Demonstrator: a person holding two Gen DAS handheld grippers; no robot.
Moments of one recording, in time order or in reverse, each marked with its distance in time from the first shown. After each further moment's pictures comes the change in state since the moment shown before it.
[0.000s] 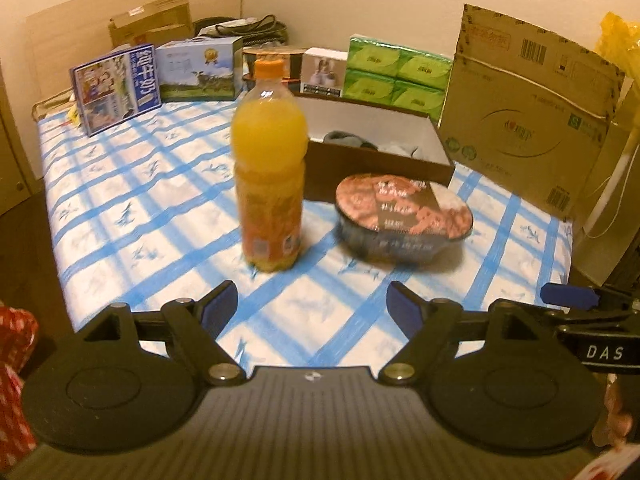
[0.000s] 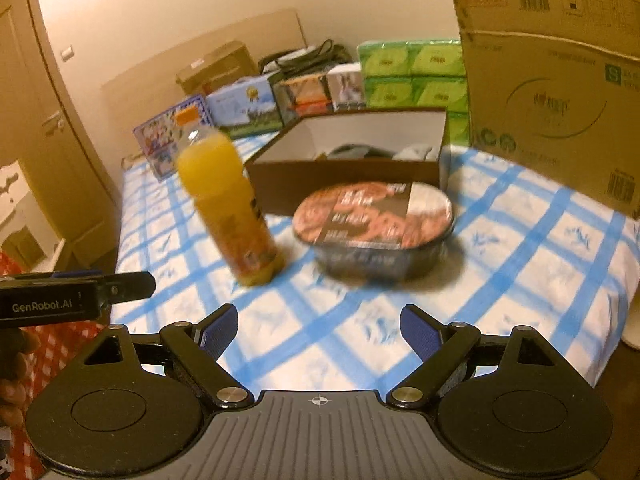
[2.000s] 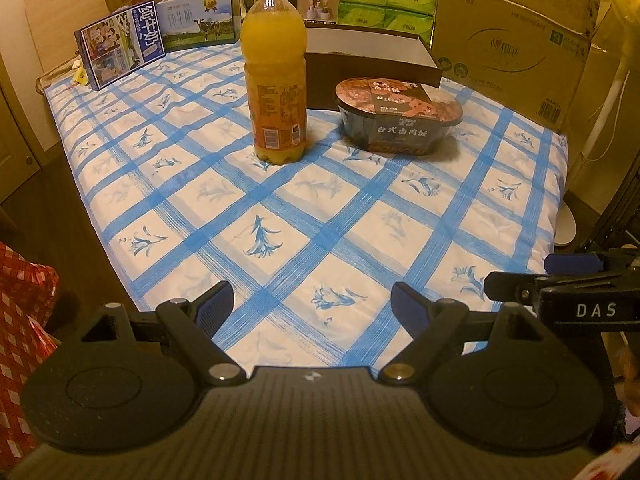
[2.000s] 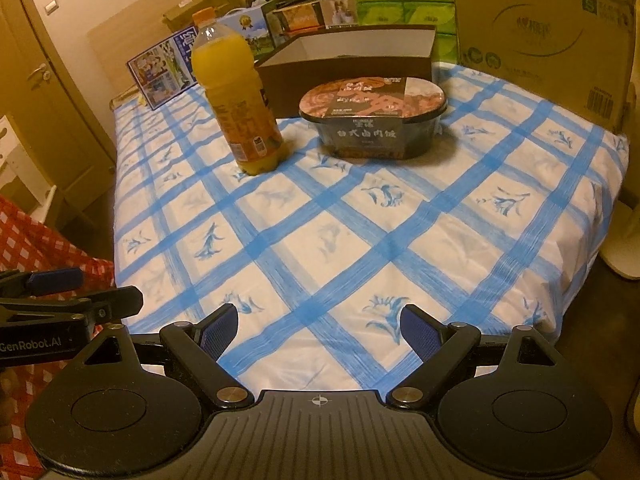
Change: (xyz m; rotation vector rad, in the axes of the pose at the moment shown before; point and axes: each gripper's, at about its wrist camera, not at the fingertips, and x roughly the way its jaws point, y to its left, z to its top) left arm -0.041 -0.001 -0.084 0.068 0.152 0.026; right arm -0.029 0.032 -0.085 0.037 0.185 -0.057
